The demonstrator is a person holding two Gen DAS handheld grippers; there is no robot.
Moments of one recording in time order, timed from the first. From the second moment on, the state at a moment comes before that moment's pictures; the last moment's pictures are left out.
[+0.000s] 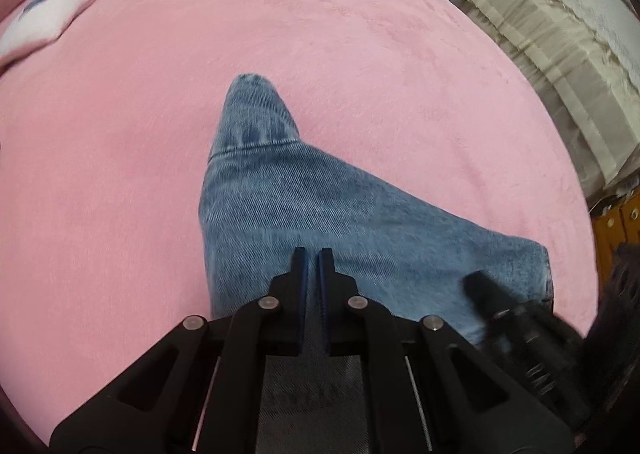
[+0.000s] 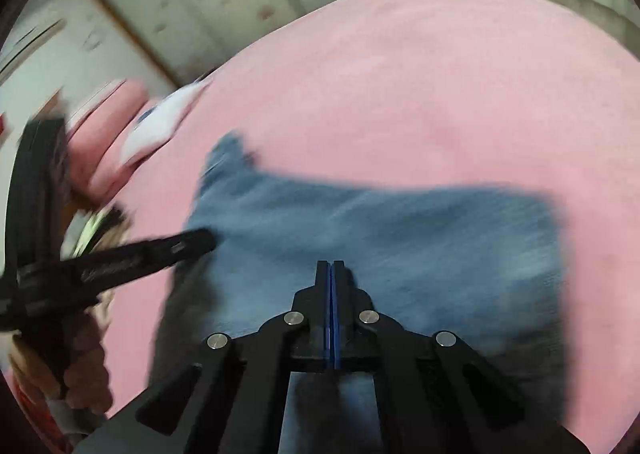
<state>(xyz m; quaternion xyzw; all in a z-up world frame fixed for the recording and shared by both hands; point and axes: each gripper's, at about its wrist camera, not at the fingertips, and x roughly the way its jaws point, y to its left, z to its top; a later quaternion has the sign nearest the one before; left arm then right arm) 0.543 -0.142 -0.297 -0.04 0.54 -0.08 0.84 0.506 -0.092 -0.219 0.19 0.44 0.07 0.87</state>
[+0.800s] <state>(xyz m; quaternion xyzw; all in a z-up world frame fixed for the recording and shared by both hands) 0.471 -0.148 -0.302 -0.03 0.48 -0.04 0.87 0.491 -0.095 -0.207 0.12 0.45 -0.04 0.88</state>
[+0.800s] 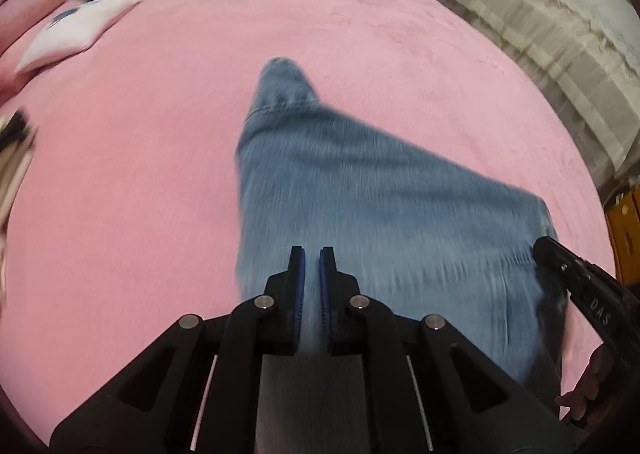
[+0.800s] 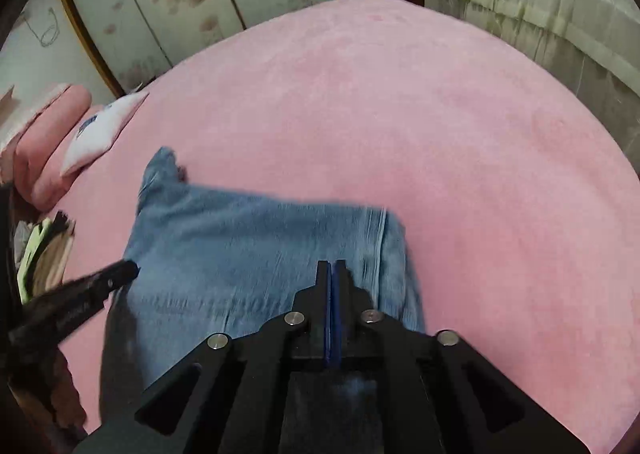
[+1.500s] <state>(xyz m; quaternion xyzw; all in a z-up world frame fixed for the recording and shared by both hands) 0.264 -0.119 -0.292 -0.11 0.59 0.02 0.80 0.336 -0.064 -0.211 0.07 0.58 -0.02 0.81</state>
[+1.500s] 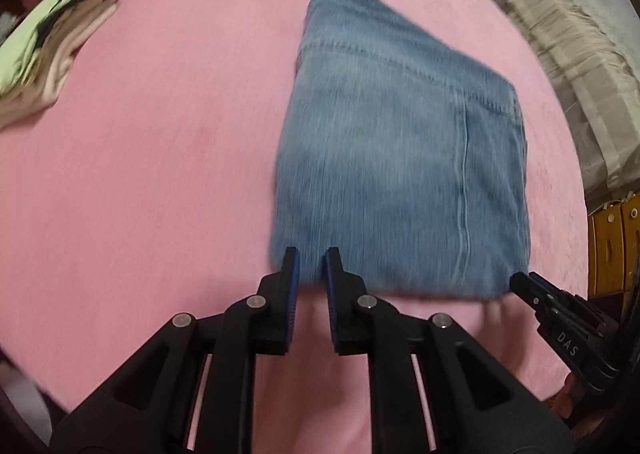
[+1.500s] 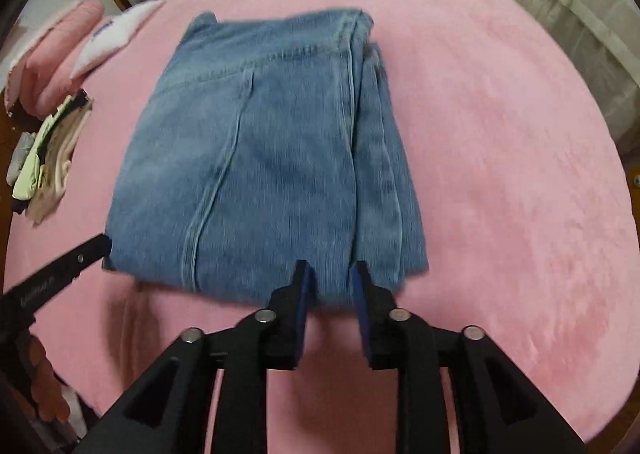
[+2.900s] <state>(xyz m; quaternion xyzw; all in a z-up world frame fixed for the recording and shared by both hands) 0.248 -0.146 -0.214 -0.06 0.65 0.05 0.75 0.326 -0.040 -0.105 0.03 0.62 0.00 0.79</state>
